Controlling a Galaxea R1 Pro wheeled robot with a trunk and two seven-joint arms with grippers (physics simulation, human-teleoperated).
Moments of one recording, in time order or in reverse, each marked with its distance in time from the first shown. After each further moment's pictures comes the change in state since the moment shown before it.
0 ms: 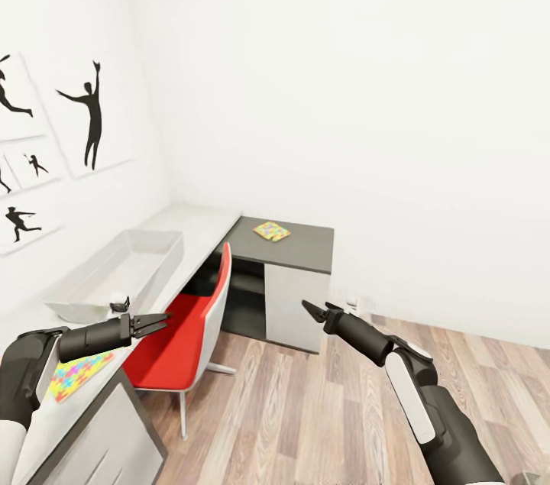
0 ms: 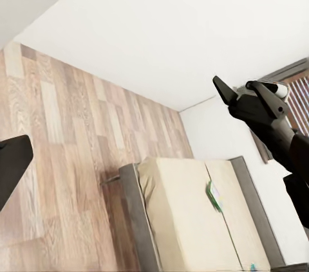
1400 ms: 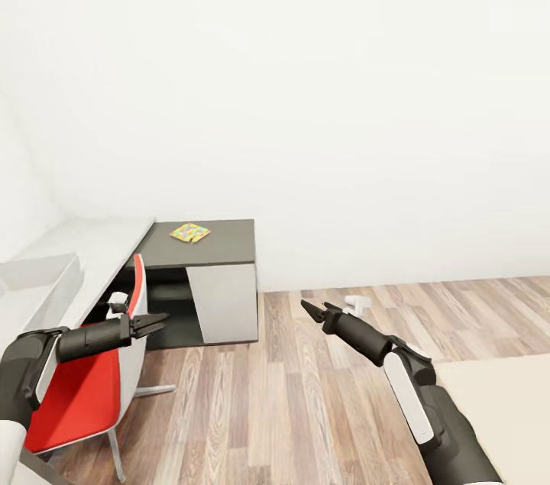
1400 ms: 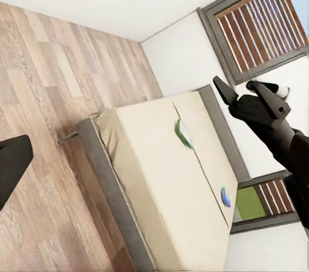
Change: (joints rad) left arm 0.000 0.001 0.001 0.000 -0.001 0.000 0.000; right arm 0.000 0.007 0.000 -0.001 0.007 0.000 -0.002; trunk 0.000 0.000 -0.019
